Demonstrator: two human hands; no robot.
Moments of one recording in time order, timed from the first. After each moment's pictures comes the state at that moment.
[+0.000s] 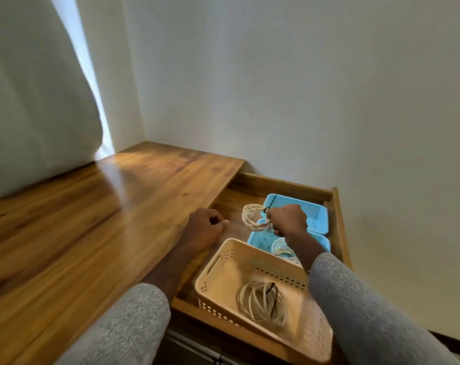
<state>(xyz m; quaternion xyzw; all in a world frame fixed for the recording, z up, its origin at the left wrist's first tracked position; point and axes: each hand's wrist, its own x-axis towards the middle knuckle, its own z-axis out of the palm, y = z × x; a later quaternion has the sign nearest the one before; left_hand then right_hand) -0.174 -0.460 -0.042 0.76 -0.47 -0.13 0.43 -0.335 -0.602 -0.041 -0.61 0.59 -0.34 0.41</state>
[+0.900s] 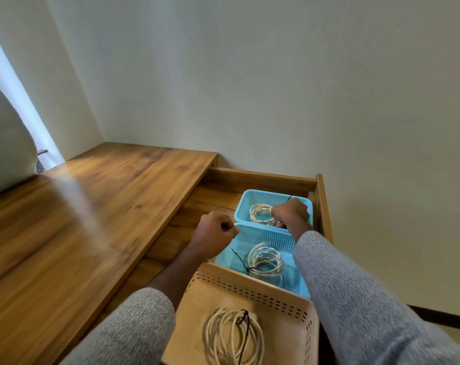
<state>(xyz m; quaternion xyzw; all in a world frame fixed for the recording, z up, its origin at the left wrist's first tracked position) -0.214 -0.586 -0.078 0.74 -0.56 -0.14 0.34 -0.355 -0.758 -0.101 -0.60 0.68 -0.24 0.35</state>
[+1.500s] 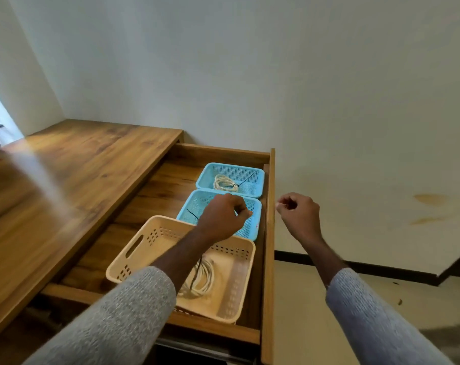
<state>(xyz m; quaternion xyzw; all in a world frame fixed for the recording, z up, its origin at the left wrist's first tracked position) -0.353 -0.555 -0.070 0.67 -0.65 -0.10 0.34 -0.540 -0.640 -0.107 -0.70 0.51 -0.43 0.26</state>
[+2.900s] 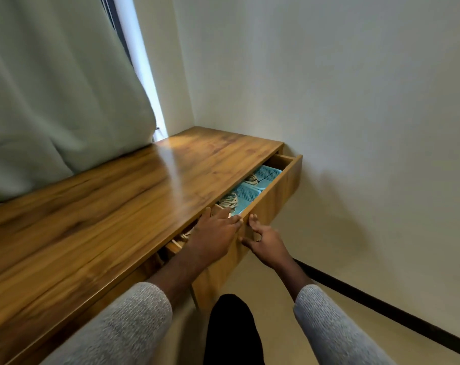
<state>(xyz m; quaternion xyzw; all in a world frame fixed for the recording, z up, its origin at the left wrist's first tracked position) -0.237 -0.404 -0.067 0.78 -0.59 0.19 -0.11 -0.339 -0.544 -0.140 -0.84 0.25 -0.19 0.45</state>
